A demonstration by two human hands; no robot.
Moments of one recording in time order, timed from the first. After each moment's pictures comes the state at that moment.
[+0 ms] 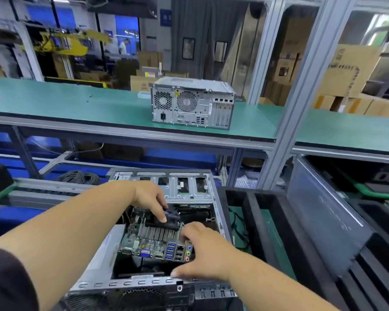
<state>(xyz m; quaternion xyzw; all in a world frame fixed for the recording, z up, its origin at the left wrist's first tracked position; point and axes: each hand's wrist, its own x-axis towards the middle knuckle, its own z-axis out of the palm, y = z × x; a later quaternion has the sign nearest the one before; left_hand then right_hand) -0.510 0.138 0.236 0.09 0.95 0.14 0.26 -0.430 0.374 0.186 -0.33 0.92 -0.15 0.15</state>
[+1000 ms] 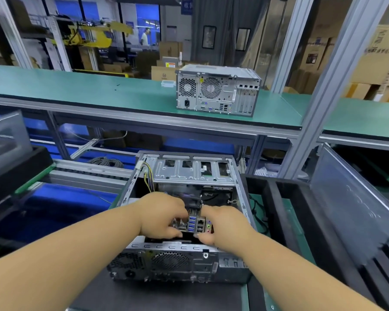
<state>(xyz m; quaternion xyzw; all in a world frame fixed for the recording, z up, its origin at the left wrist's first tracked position) -0.385 0.143 0.210 0.30 0.95 -0.07 0.05 -0.429 0.360 0.162 -0.38 0.92 -0.07 -0.01</state>
